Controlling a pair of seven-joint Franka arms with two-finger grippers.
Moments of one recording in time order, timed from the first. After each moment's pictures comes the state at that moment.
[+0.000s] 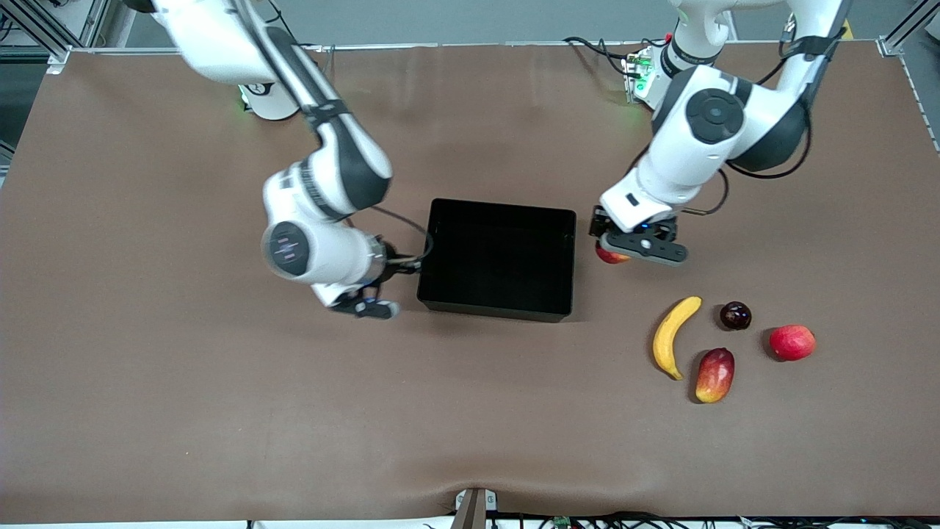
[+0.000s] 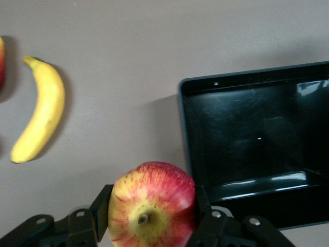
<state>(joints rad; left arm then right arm) 0.02 0.12 -0.52 -2.05 0.03 2.27 -0.28 0.46 0.56 -0.04 -1.45 0.42 1.84 0.46</state>
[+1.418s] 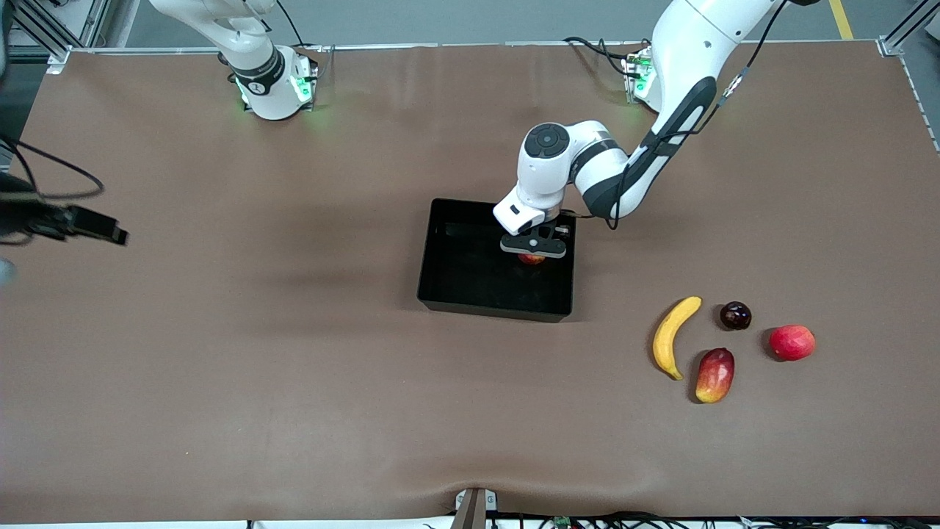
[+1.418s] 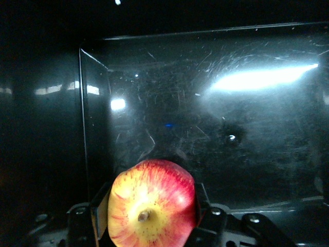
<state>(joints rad) -0.21 0.52 -0.53 -2.05 0.63 2.51 -1.02 0.00 0.20 -0.05 -1.30 0.07 1.39 0.06</state>
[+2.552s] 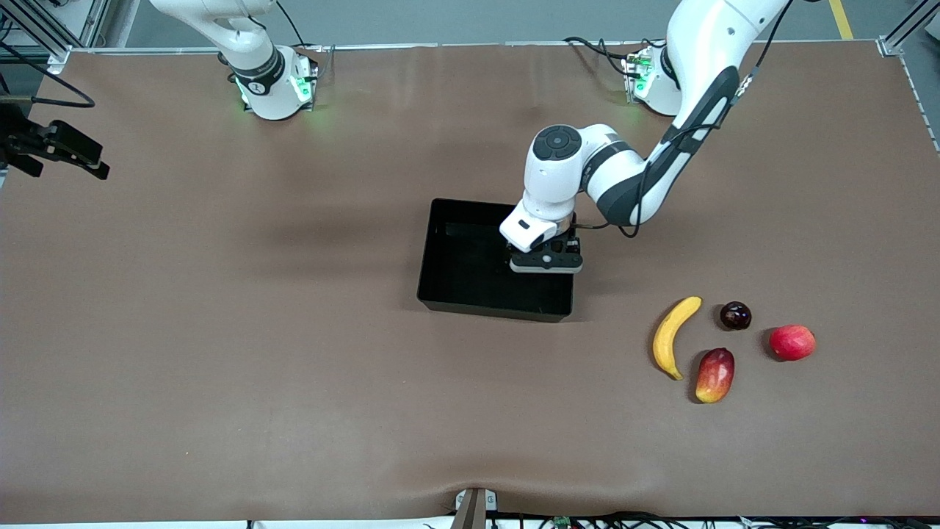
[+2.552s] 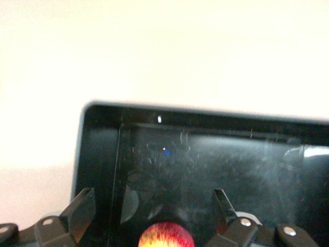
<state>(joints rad) -0.17 0.49 -0.53 -1.88 0.62 2.44 -1.07 -0.01 -0.08 -0.03 -1.59 -0.02 1.49 0.00</state>
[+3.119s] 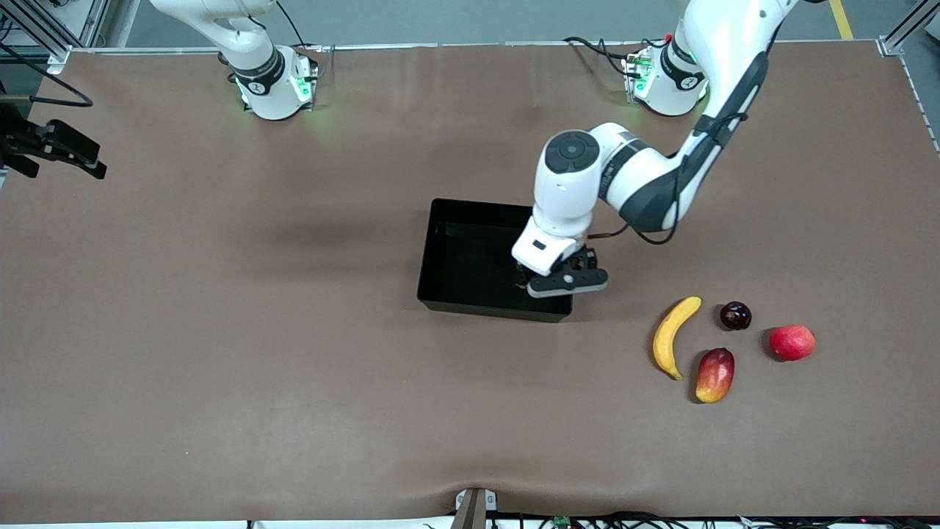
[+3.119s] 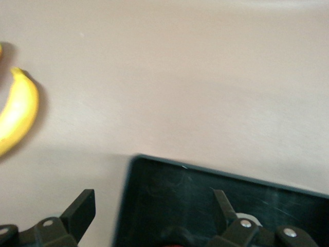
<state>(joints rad) -0.13 0.49 -0.52 -1.71 0.54 2.25 -0.98 -0.01 -0.08 -0.03 -1.59 -0.02 1.49 -0.01</state>
